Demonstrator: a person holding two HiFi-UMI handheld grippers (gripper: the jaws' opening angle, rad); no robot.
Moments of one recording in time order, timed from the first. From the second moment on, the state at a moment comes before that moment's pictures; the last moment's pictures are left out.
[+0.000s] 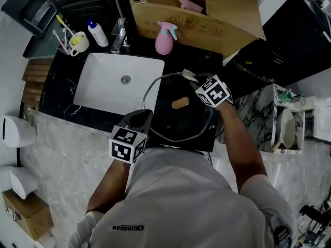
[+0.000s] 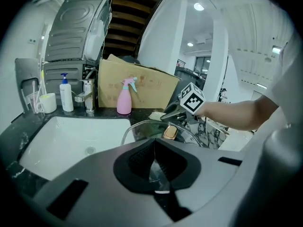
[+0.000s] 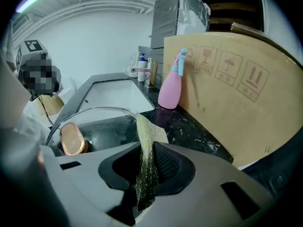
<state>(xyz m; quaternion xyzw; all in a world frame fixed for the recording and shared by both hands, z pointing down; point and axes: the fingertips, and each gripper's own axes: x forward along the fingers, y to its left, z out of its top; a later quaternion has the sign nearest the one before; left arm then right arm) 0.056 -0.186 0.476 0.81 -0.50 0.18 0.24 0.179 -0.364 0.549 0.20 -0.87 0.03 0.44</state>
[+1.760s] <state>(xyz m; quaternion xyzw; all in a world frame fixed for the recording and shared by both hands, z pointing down) 0.105 -0.140 0.474 0.82 -0.49 0.18 0.24 0.237 -0.246 0.549 0.20 -0.89 0.03 0.42</state>
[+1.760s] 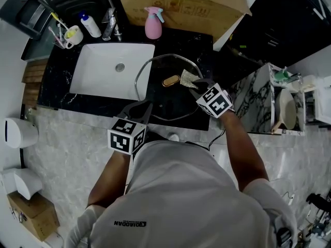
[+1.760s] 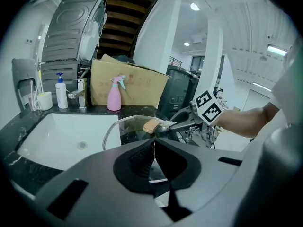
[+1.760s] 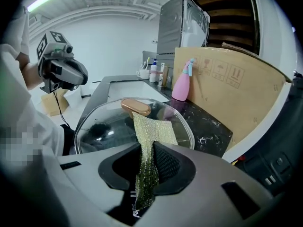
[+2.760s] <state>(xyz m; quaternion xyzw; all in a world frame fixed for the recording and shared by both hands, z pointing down) 0.095 -0.108 0.476 0.82 -0.49 0.18 0.24 0.193 -0.177 0.546 0.28 -0.89 0.10 0.36</state>
